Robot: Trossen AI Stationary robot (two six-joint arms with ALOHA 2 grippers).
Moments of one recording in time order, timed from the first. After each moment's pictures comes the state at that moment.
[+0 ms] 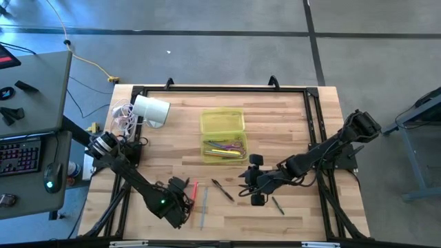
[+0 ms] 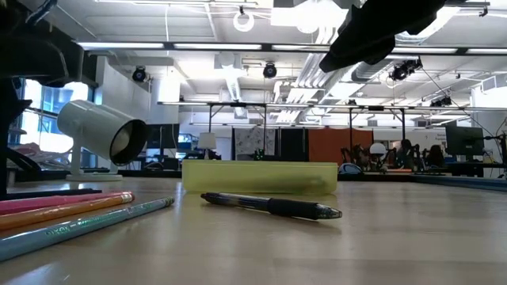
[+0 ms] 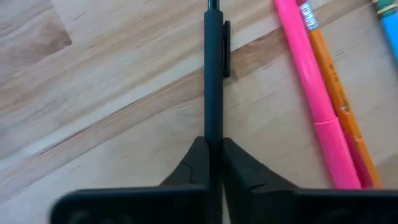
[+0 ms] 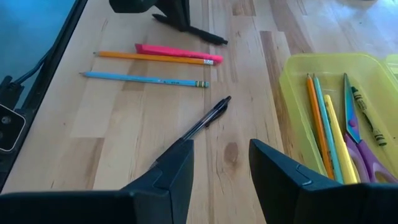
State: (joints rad) left arm -0.75 1.89 1.13 -0.84 -0.35 -1.86; right arm 0.50 1.54 0.96 -0.15 0.38 0.34
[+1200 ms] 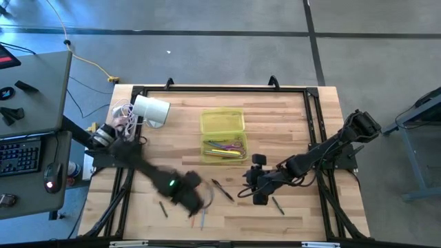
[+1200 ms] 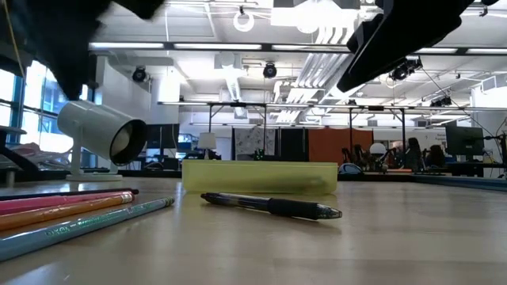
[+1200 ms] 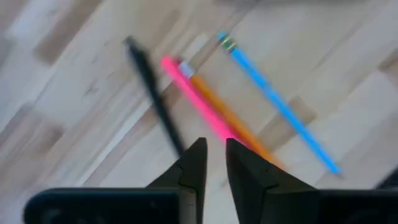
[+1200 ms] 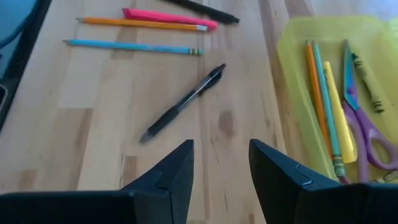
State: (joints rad) left arm -0.61 1.80 1.42 -1.06 -0.20 -1.34; right arm 0.50 1.54 0.96 -0.27 0.37 0.39
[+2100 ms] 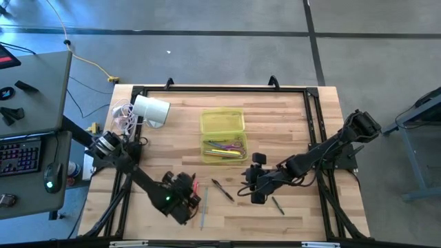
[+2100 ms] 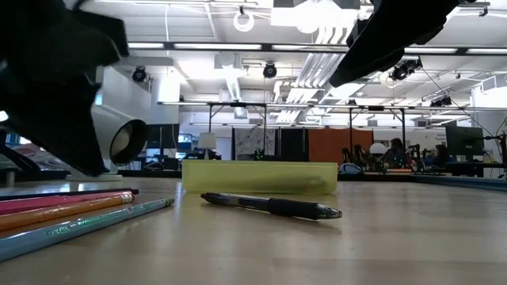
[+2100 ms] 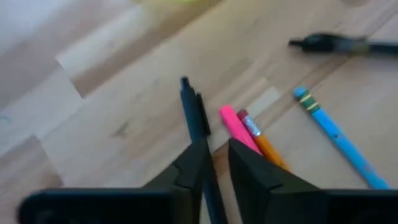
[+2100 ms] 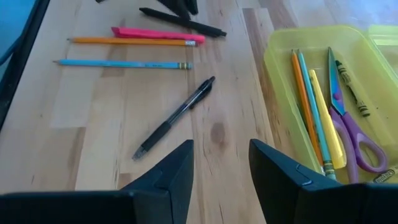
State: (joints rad) left arm -0.71 1.88 1.16 -0.82 -0.60 -1.61; right arm 0.50 1.54 0.96 -0.23 0.41 0.42
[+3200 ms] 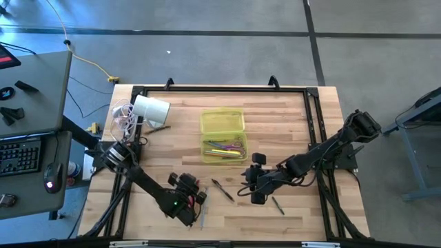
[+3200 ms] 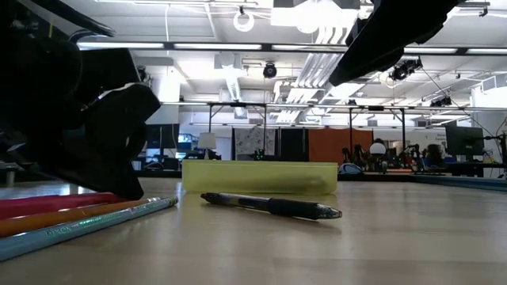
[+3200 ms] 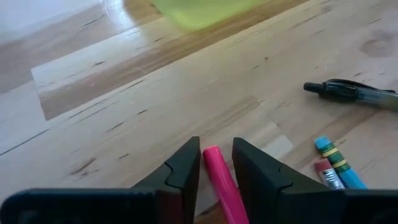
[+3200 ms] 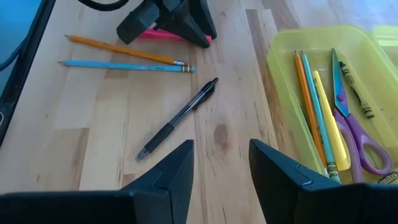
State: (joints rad) left arm -0.69 2.09 1.16 -0.76 -0.77 -1.78; right arm 0.50 1.54 0.96 -0.23 0.40 0.42
